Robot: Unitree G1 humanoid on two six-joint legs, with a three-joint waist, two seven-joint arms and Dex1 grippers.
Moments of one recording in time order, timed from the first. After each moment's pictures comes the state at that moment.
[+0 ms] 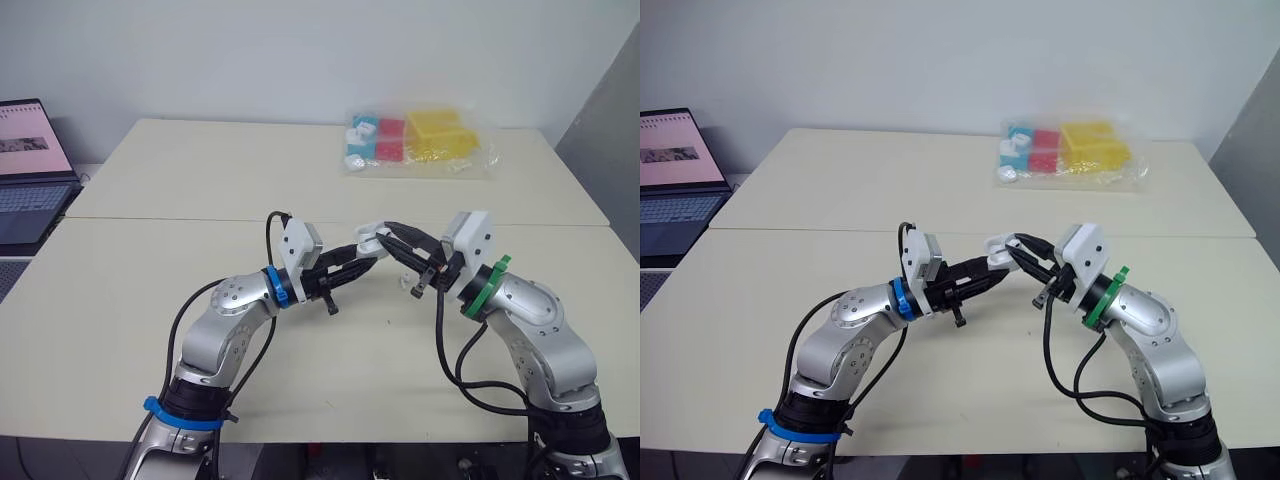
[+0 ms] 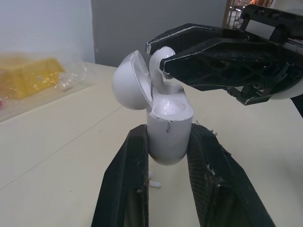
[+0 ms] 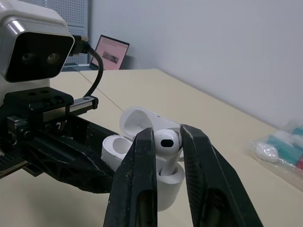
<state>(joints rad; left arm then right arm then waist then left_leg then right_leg) -0.38 0.31 -0.13 -0.21 -0.42 0.36 -0.82 -0.28 -0.40 0.05 -0.49 0.30 0.38 0.64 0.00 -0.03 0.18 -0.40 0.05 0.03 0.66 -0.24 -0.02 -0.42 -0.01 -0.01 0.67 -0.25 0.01</state>
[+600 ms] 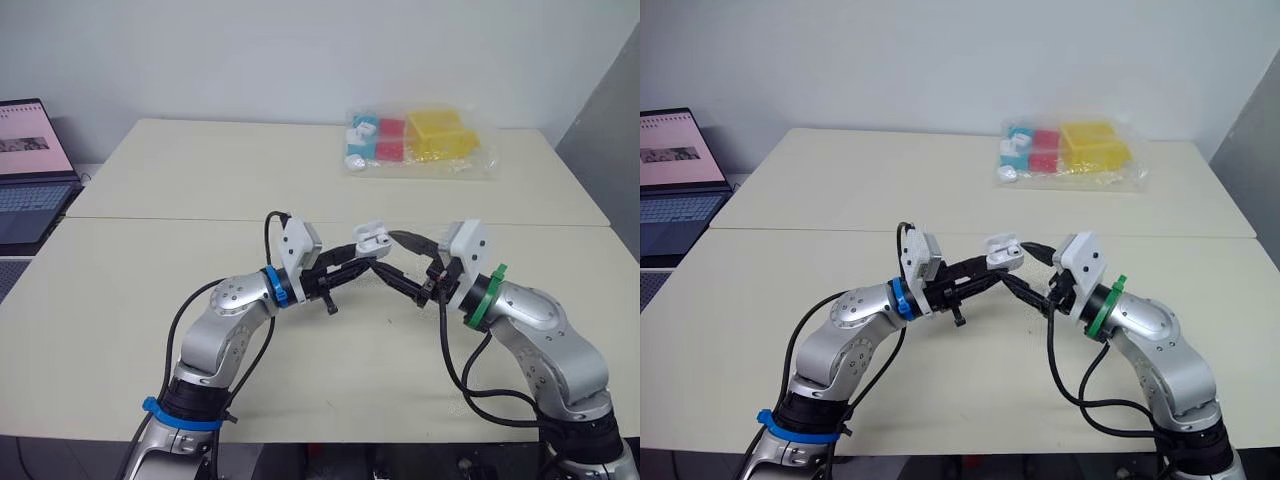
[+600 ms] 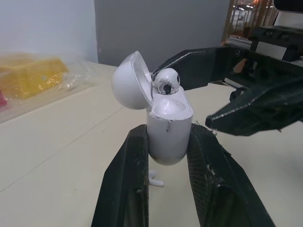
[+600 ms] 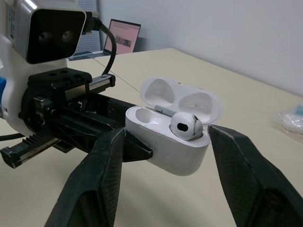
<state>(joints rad) -0.38 0.32 -0.13 -0.21 -0.42 0.35 -0.80 -0.25 -0.46 0.02 -0.59 0.45 0.58 0.62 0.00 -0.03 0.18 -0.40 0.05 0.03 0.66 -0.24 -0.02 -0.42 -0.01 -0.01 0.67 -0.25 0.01</state>
